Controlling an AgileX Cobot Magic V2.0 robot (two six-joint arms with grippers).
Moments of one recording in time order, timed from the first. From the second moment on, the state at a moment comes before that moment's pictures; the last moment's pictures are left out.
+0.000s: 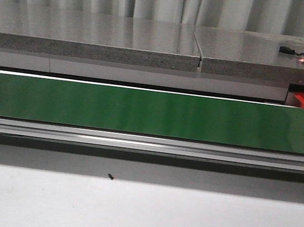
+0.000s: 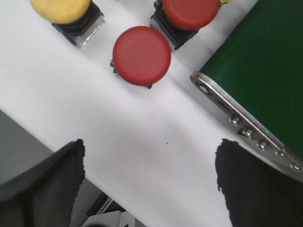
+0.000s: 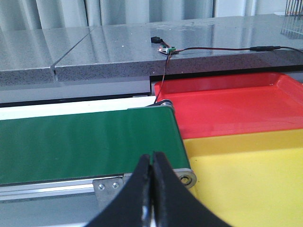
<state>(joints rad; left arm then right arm) 0.50 1.38 -0.87 -0.07 0.79 -0.14 -0.11 -0.01 0.03 -0.08 0.11 0.15</state>
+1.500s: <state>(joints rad) 0.55 1.51 -0.97 -0.08 0.72 -0.10 -0.11 -0.01 0.03 -0.08 0.11 0.15</state>
